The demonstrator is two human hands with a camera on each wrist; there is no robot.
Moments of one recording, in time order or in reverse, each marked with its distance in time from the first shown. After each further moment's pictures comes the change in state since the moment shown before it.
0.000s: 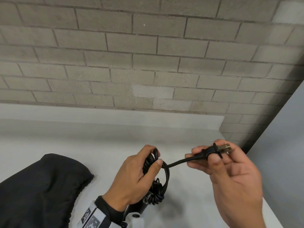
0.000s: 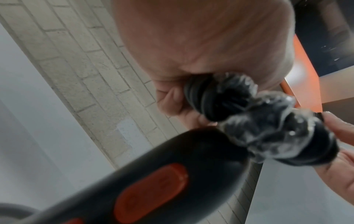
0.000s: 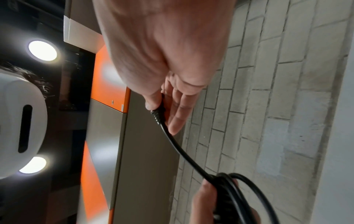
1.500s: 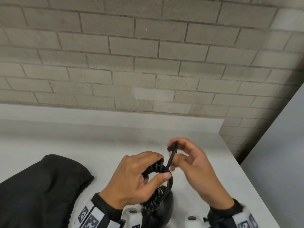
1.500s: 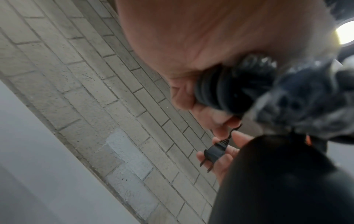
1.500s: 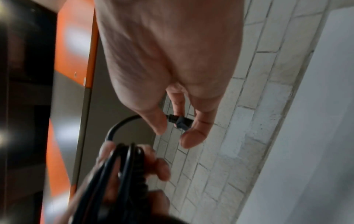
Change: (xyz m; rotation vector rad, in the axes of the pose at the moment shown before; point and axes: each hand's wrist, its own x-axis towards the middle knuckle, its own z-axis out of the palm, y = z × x) left_hand 0.005 0.012 -0.015 0.119 0.016 0.287; right_hand 0.029 0.047 0.003 -0.319 -0.233 0.336
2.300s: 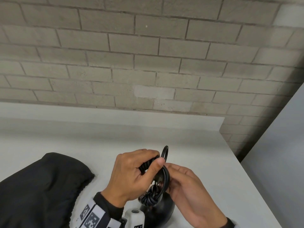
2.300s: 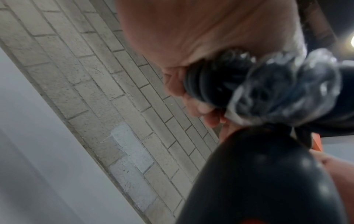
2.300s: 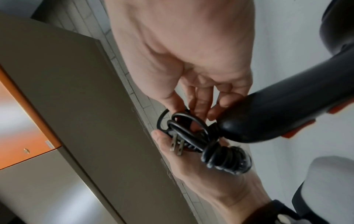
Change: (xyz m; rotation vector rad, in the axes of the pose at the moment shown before) left_hand -0.003 -0.008 0.007 -0.040 0.207 -0.041; right_hand -0.030 0.016 0.027 0.508 -0.141 0.390
